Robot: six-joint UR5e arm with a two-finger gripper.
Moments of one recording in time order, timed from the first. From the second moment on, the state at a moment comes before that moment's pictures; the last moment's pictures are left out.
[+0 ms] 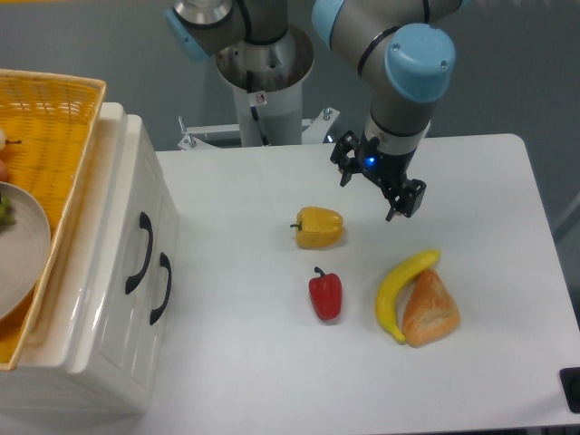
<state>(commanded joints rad) 2.63 -1.75 -1.62 -1.37 1.48 1.33</state>
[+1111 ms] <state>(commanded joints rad) 2.49 -1.80 -1.58 -1.37 1.39 0.93</state>
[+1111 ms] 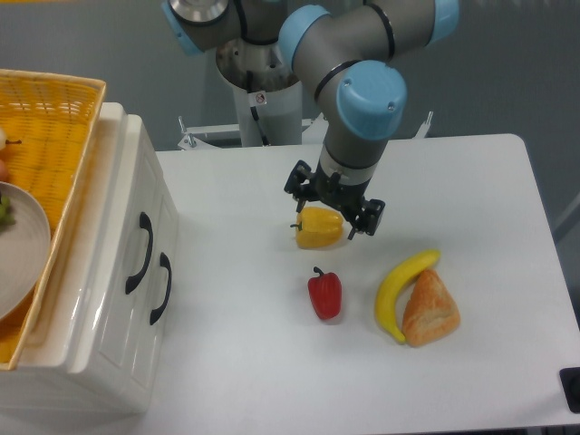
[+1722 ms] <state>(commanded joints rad) 2.39 -1.80 -1.58 -1.30 1.25 0.57</state>
